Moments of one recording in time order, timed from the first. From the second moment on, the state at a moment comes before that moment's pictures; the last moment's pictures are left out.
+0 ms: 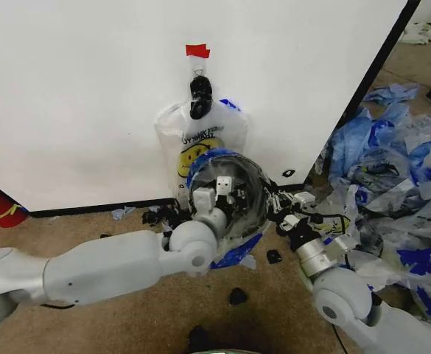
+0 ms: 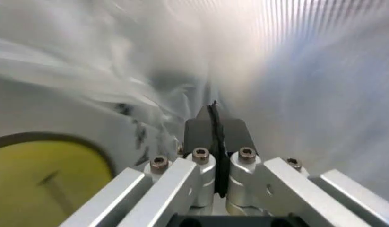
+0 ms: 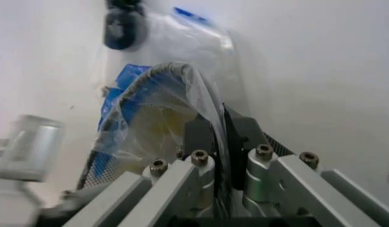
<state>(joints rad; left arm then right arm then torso) 0.14 -0.88 0.86 -1.99 -1.39 -0.12 -0.75 -1.13 0.86 0.07 2.14 0.79 0.18 0.31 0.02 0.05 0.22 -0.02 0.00</state>
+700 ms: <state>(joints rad) 0.39 -0.70 0.49 -2.21 -1.46 -0.19 -0.54 -1.11 0.99 0.09 2.09 0.98 0.17 0.43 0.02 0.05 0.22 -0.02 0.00</state>
